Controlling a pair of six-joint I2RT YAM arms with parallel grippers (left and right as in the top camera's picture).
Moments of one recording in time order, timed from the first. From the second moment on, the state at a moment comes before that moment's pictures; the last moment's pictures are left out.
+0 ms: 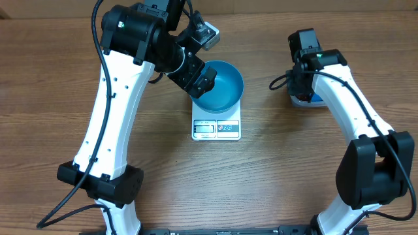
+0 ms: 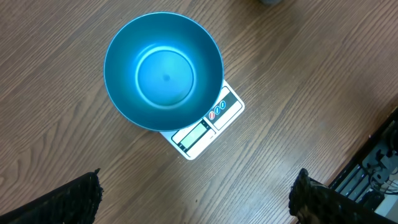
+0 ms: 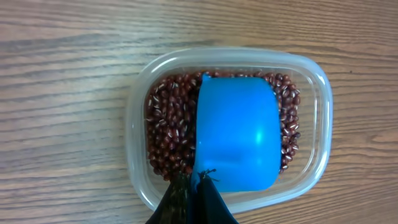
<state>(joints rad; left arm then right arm) -0.37 1.96 2.43 -1.68 0.29 0.31 0.16 1.86 1.52 -0.94 0.32 0.08</state>
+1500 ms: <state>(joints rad) -0.37 1.96 2.43 -1.68 0.29 0.31 -0.22 1.86 1.57 -1.03 -0.42 0.19</state>
